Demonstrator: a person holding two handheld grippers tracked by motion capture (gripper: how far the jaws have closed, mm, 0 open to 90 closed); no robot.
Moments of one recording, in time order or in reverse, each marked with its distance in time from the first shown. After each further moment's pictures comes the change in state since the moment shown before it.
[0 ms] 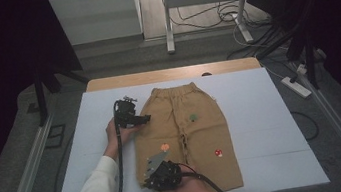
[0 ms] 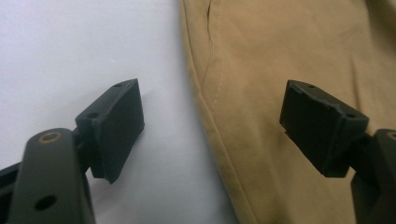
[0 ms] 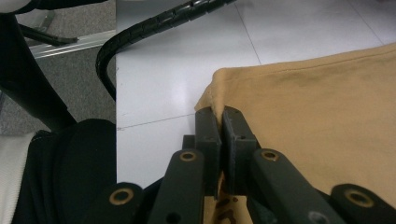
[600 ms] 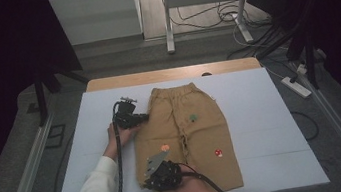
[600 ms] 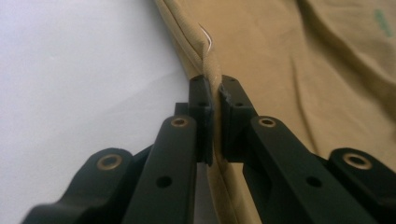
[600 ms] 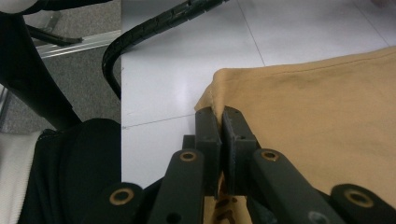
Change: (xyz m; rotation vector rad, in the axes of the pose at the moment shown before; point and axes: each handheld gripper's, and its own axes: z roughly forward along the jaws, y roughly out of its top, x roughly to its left) left arm -0.002 -0.002 -0.008 -0.014 -0.181 0.004; right arm 0.000 0.000 -0.001 -0.003 0.018 0.000
